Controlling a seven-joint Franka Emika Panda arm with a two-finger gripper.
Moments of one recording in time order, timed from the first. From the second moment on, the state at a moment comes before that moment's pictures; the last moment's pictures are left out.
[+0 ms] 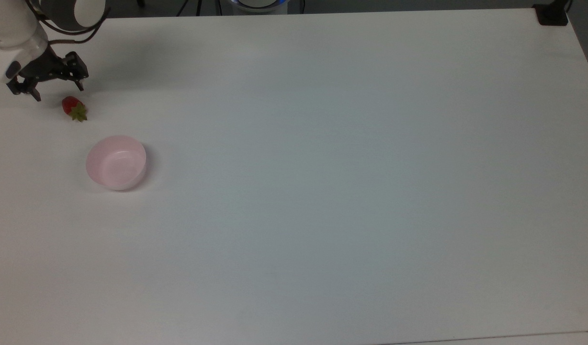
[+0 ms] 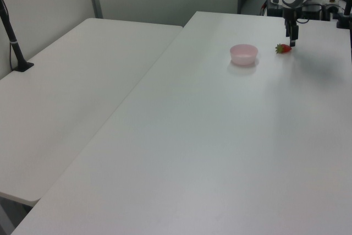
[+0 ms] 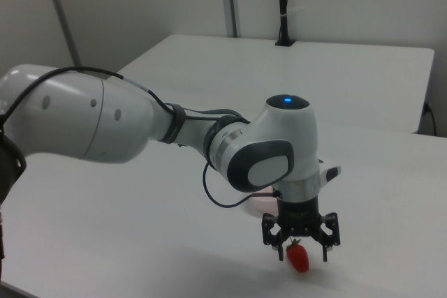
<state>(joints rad) -0.48 0.40 -0.15 -1.79 -0.07 2.19 -0.96</state>
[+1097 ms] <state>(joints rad) -0.43 0.45 -0.14 -1.76 -0.07 2.19 -0.87</state>
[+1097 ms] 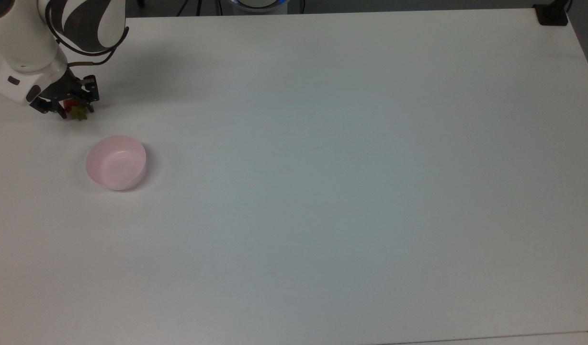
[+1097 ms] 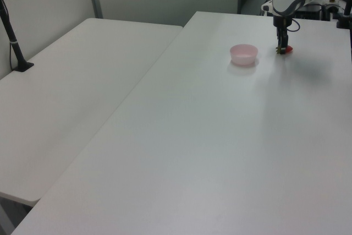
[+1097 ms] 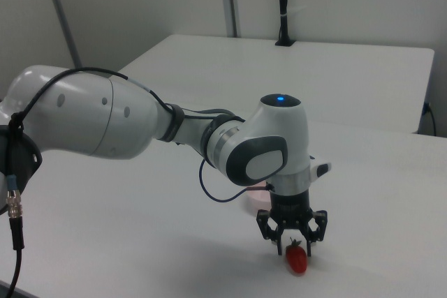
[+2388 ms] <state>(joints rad) -0.44 0.44 -0.15 -1.74 -0.07 2.13 -0.87</state>
